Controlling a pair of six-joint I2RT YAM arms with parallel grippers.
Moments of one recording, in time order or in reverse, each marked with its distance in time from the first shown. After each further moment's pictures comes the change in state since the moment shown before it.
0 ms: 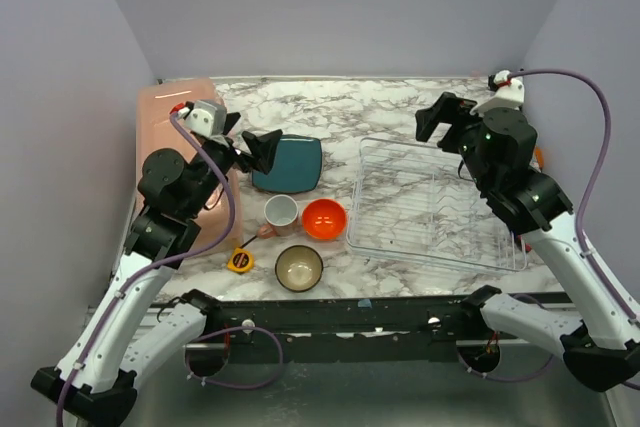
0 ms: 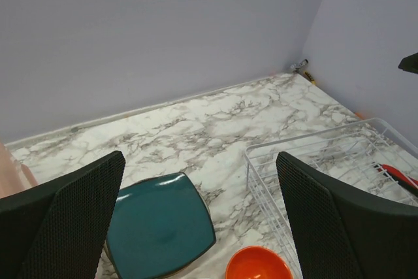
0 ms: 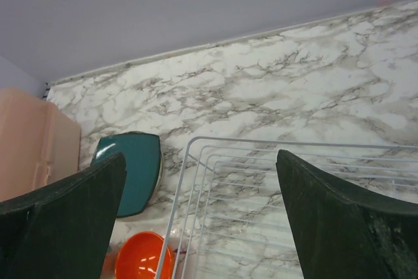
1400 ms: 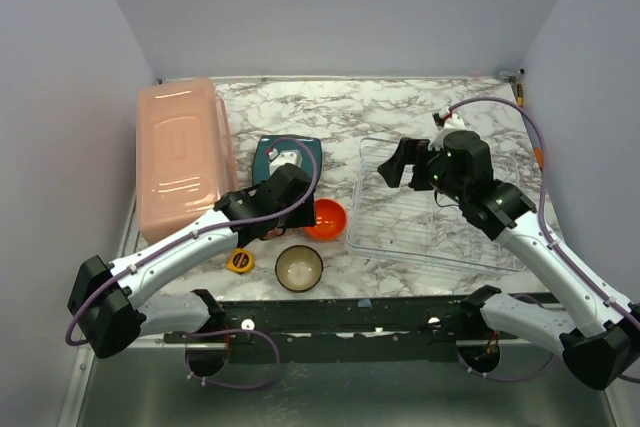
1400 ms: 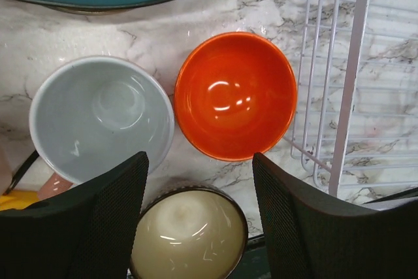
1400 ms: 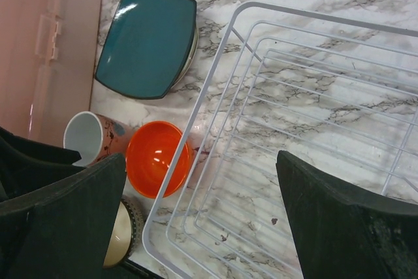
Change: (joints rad) left arm -0.389 0.420 -0.046 -0.532 -0.341 -0.588; right arm 0.000 0.029 -0.262 -0.003 -0.407 0.075
